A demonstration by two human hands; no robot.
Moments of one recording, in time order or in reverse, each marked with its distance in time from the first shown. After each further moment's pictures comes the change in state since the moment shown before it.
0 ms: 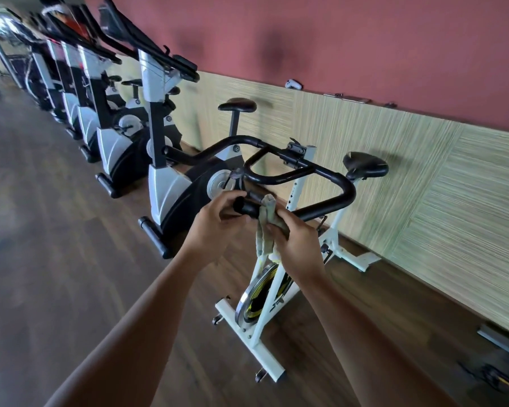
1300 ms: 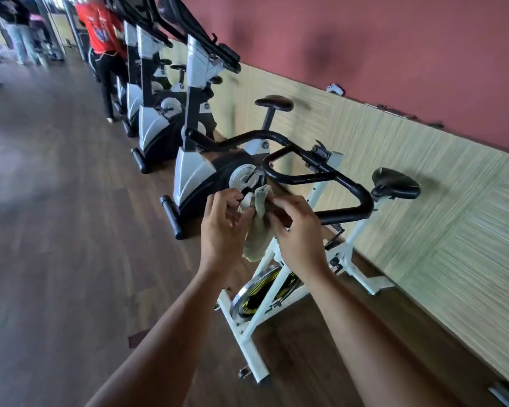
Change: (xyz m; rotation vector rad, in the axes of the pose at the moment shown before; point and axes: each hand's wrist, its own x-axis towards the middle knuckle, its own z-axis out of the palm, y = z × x) left_hand -0.026 -0.004 0.057 0.028 0.603 0.069; right_hand 0.022 -0.007 -0.013 0.002 -0.063 -0.196
